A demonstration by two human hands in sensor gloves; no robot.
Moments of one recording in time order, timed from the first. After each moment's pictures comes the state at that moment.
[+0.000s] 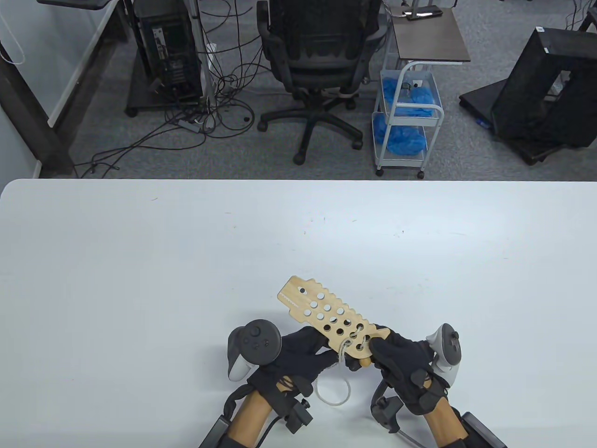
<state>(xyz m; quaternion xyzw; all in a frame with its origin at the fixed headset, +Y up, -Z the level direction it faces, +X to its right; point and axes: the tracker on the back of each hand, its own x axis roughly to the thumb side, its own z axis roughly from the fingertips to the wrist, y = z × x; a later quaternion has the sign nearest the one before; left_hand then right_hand) -0.078 -0.721 -0.246 -0.08 -0.28 0.49 0.82 0.171 -0.750 -0.240 0.18 0.07 0.57 0.80</state>
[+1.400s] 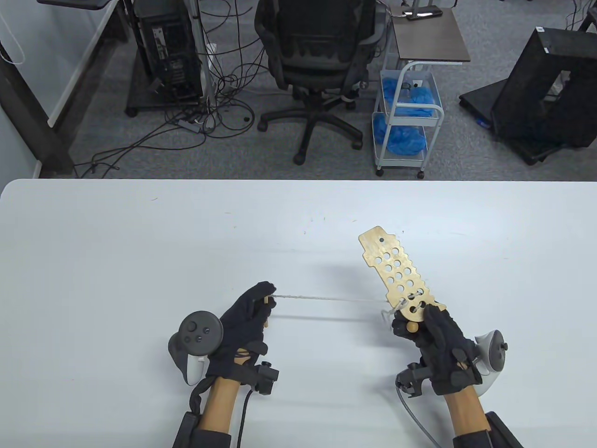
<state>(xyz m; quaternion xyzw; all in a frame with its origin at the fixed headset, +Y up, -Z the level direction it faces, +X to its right) -0.182 -0.721 -0.265 0.07 -0.01 0.50 0.86 0.253 -0.765 -0.251 -0.02 -0.07 0.53 0.85</state>
